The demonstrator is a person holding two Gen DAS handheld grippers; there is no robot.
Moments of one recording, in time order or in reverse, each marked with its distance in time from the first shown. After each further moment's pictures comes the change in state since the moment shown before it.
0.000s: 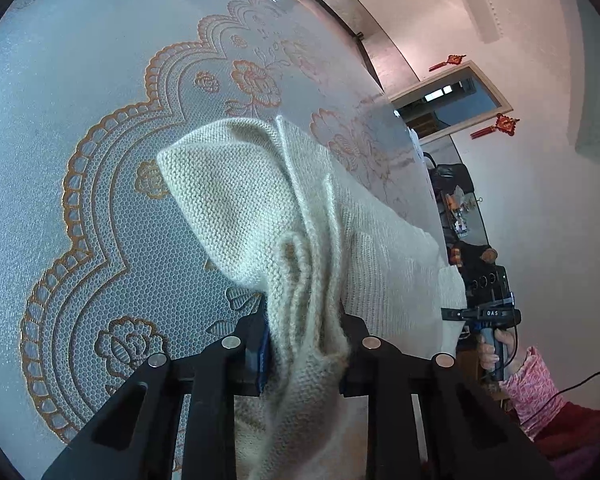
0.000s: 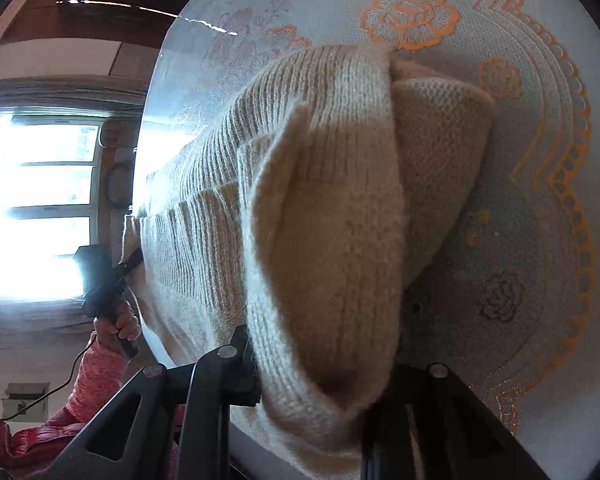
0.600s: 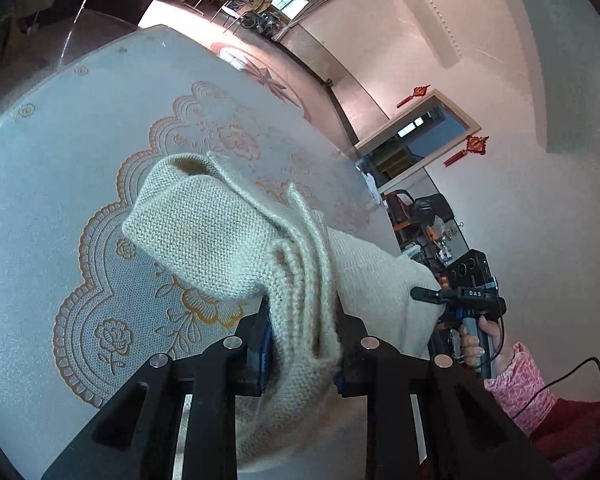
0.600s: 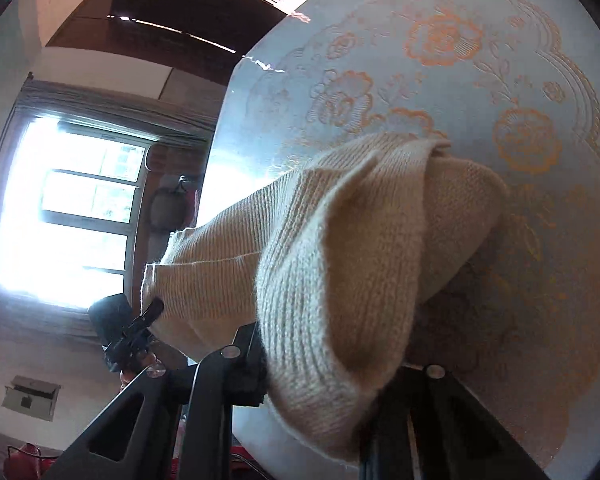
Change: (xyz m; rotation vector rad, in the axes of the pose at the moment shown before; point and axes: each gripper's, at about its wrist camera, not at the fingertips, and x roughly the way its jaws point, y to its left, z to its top) left arm -0.082 -0.085 -0.017 0.120 -0.223 -0.029; right arm -0.039 0.093 0.026 -0.118 -0.148 0.150
